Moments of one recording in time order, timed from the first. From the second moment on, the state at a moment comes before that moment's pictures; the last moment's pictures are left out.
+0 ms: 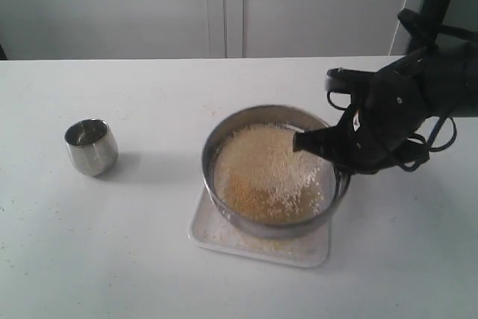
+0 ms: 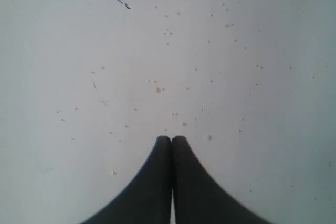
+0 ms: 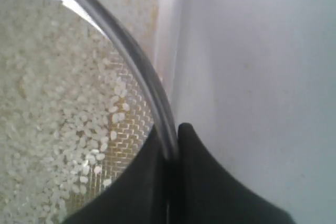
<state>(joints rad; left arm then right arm) 0.06 1.27 -0.74 -0.17 0.81 0.08 0.40 1.73 -1.01 -0.19 0.49 0.61</state>
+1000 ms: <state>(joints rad) 0.06 1.27 -0.74 -0.17 0.77 0.08 0.41 1.70 -0.94 -0.06 0.34 0.55</state>
